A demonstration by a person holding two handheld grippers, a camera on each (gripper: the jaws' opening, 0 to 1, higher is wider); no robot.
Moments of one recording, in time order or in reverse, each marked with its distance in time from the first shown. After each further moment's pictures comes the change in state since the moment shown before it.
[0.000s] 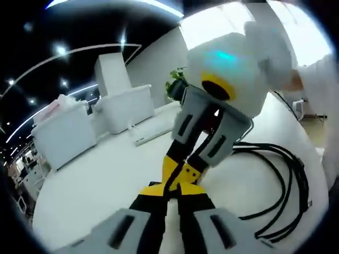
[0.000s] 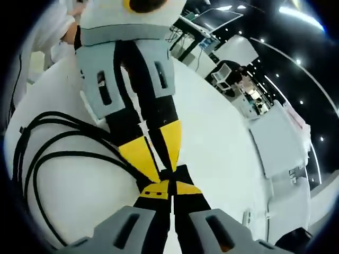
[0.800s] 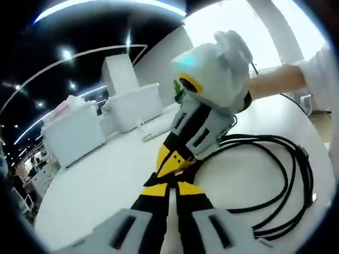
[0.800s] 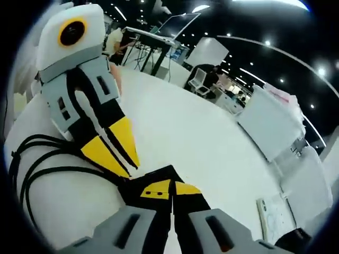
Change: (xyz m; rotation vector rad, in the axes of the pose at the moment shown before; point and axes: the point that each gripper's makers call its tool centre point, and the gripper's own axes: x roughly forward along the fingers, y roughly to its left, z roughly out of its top) left arm -0.015 0.004 -0.010 -0.064 -0.035 0.071; right arm 0.003 -0.024 0.000 0.348 -0.227 -0.129
